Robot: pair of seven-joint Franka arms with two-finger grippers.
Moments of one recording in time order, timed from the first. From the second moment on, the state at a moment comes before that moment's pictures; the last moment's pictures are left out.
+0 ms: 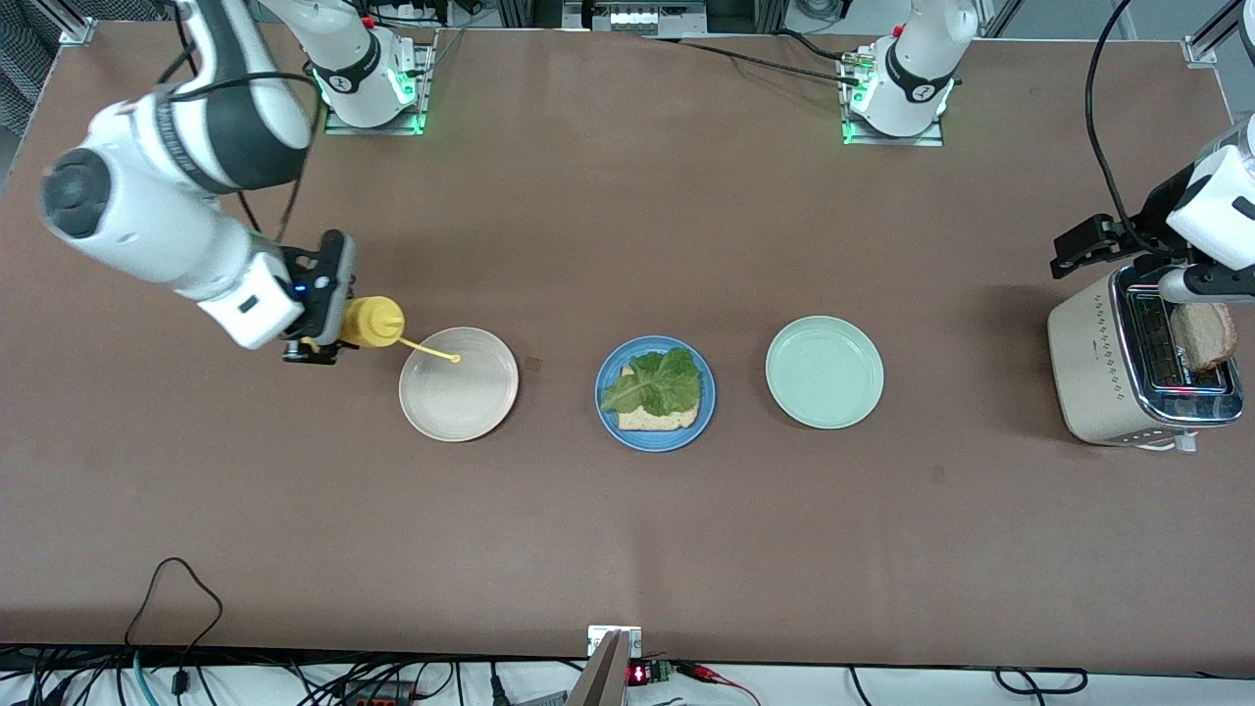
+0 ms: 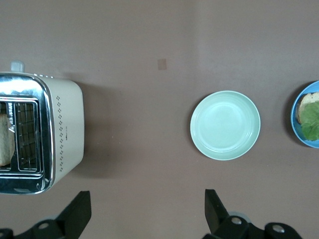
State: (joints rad) left arm 0.06 0.03 -0.05 -1.64 -0.01 1.65 -0.04; right arm 0.04 0.19 0.24 -1.84 0.08 2.03 -1.20
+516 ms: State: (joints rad) left arm 0.06 0.03 -0.05 -1.64 -0.01 1.65 -0.04; right arm 0.27 0.29 0.24 -1.81 -0.21 2.05 -0.83
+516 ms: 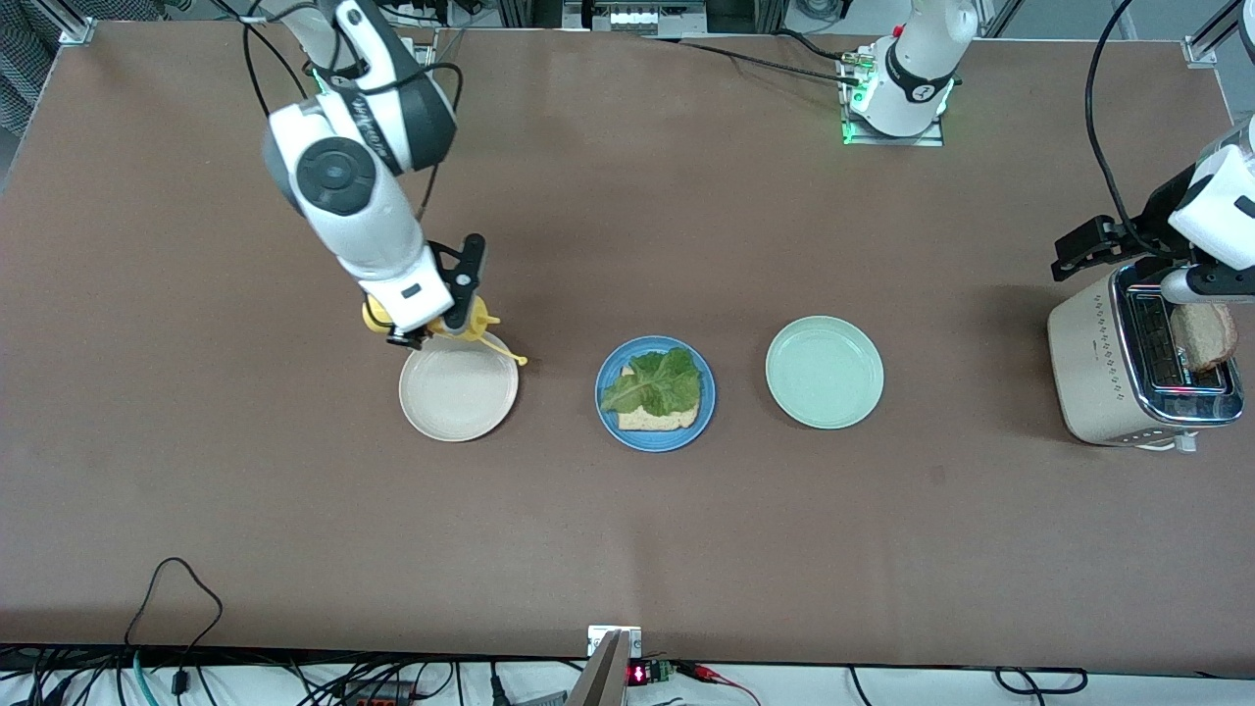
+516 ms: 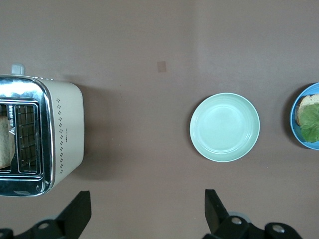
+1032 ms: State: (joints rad) left arm 0.06 0.03 -0.05 -1.64 -0.01 1.65 -0.04; right arm 0.67 0.56 -0.11 -1.60 -0.26 2.03 -0.71
